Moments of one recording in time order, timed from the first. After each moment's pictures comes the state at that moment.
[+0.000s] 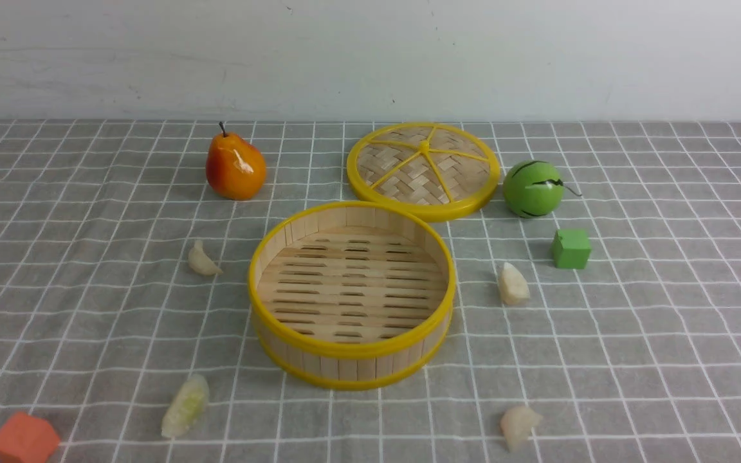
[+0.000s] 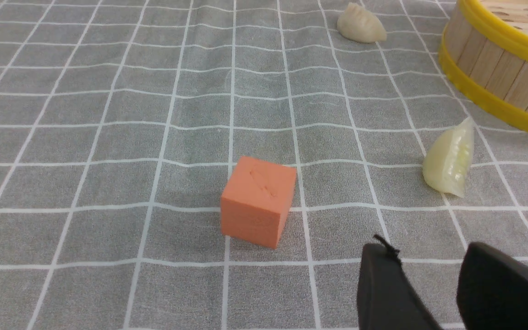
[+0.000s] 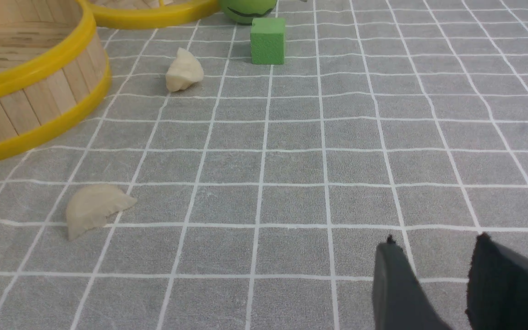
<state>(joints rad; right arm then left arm) 0.03 -0.01 0.02 0.10 0.38 -0.01 -0.08 -0.01 0.03 0.06 0.40 -0.14</state>
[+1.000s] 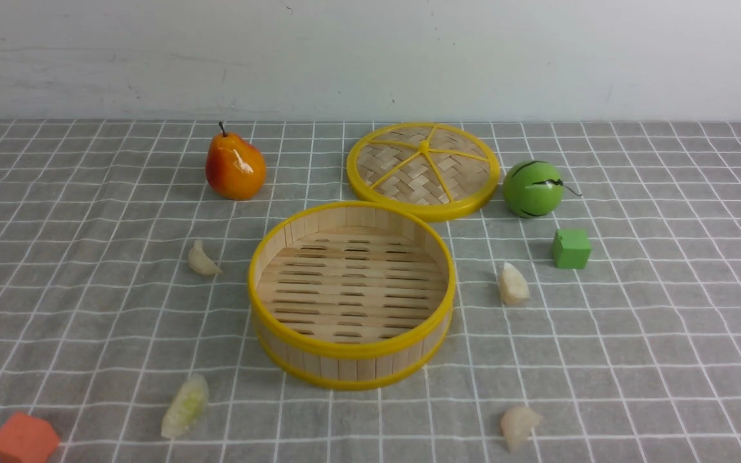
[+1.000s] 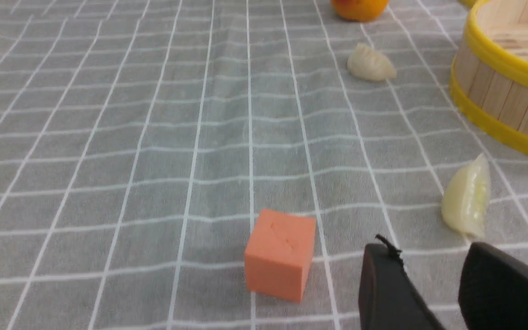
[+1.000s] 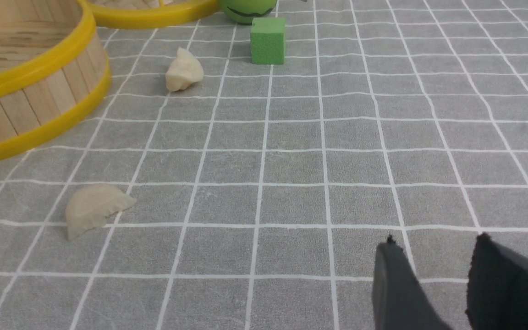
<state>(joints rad) 0.03 -0.01 0.02 0.10 0.38 -0.01 -0.08 -0.01 0.03 0.15 0.29 -0.13</state>
